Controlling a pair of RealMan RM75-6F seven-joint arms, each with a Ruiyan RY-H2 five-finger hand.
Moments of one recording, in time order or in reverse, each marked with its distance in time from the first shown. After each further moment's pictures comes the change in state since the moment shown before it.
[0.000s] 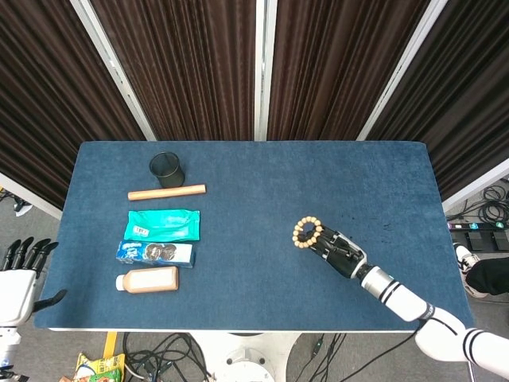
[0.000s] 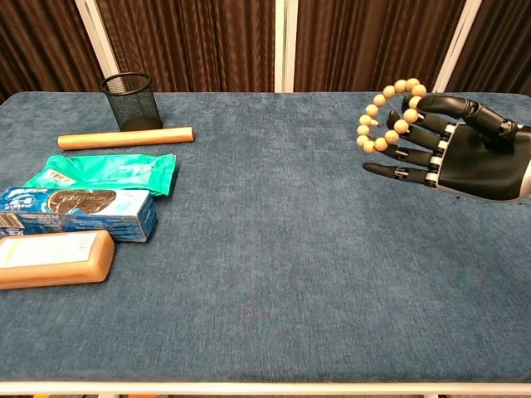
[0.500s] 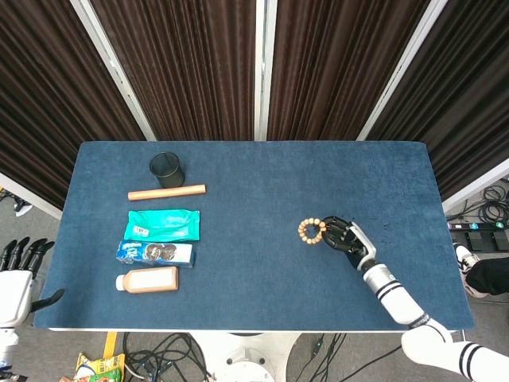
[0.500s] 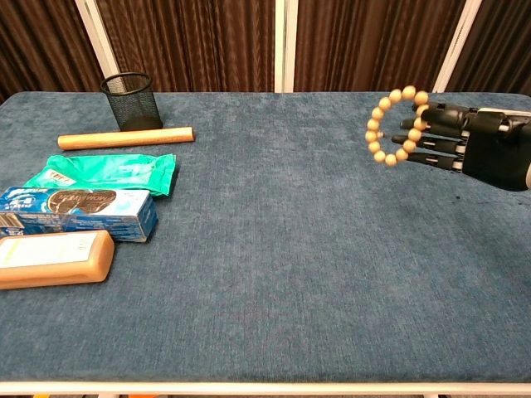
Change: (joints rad) left arm 0.008 -0.016 -0.005 0.030 0.000 0.018 -0.025; right arm -0.160 -0.005 0.248 -0.200 0.398 -0.212 -0.853
